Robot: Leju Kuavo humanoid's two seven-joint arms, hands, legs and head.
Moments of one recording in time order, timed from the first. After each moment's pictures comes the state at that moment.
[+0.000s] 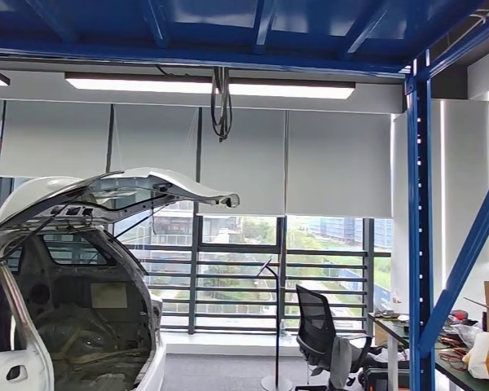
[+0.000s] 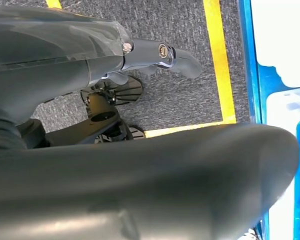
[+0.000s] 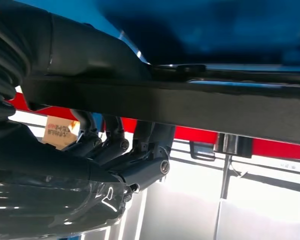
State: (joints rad) left arm -0.22 -0.15 0.78 -0.24 -0.79 -0.15 -0.38; right arm -0.68 0.09 0.35 -0.63 1.55 -0.37 0.02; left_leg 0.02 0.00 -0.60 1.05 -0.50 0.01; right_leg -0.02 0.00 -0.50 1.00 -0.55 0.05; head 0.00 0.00
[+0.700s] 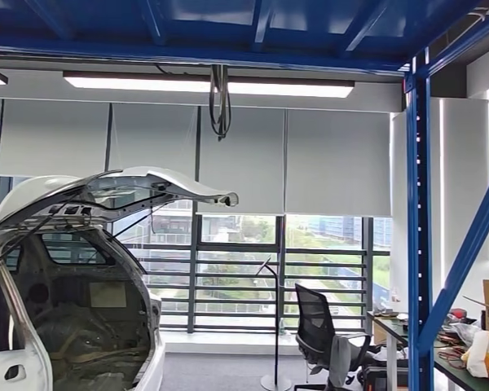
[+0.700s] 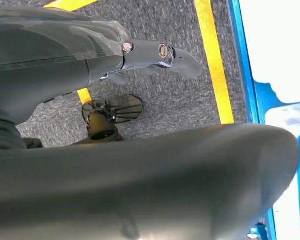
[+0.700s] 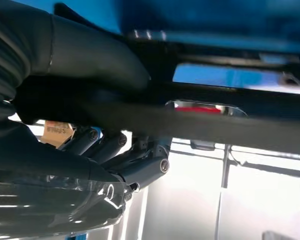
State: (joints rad) left arm -0.23 -0.14 0.76 -0.24 -0.82 -0.08 -0.39; right arm -0.59 0.06 0.33 -0.90 1.54 -0.30 -0.04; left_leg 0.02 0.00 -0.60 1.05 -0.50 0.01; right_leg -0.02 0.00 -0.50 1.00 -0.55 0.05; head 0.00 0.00
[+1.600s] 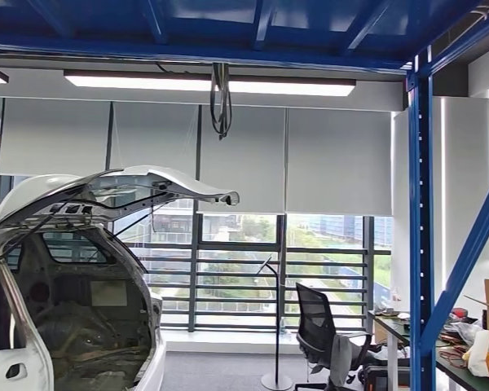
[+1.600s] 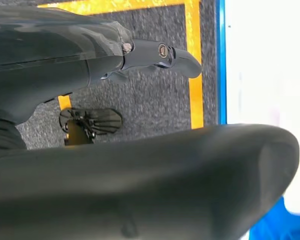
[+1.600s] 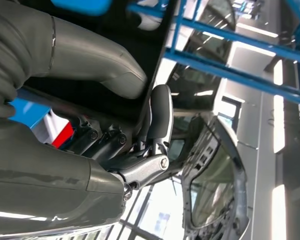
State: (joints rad) left arm -0.21 -0.09 0.82 -0.24 -0.71 -0.05 -0.50; right arm -0.46 0.13 0.57 -1.68 0.17 0.06 -0.26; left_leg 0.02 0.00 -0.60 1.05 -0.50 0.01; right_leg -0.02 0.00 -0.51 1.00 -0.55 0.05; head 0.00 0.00
